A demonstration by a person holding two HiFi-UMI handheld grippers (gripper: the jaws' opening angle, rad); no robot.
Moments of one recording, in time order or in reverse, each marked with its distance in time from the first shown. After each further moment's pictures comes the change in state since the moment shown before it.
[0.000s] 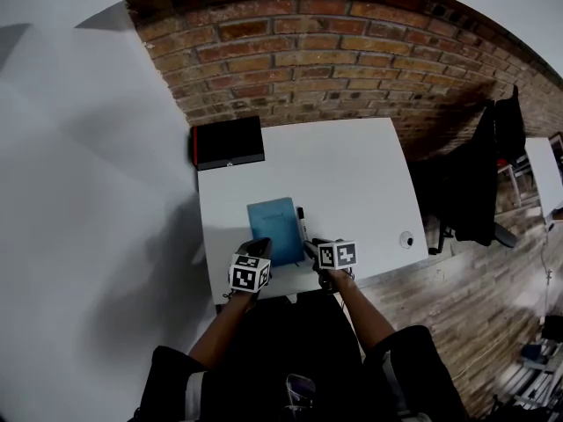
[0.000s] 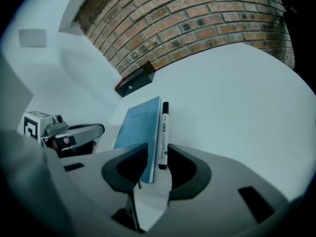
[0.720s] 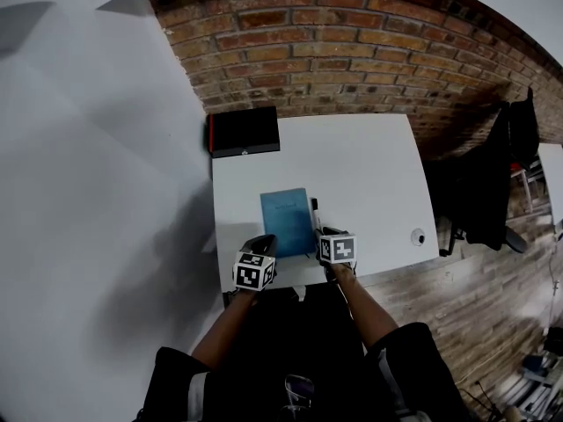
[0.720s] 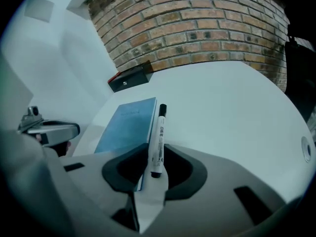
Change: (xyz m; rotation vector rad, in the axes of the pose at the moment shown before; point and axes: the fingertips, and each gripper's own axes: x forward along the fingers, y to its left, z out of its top) left arm -0.026 0.003 -0.017 -0.023 -0.017 0.047; right arm 0.011 -0.011 0.005 -0.120 -0.039 -0.179
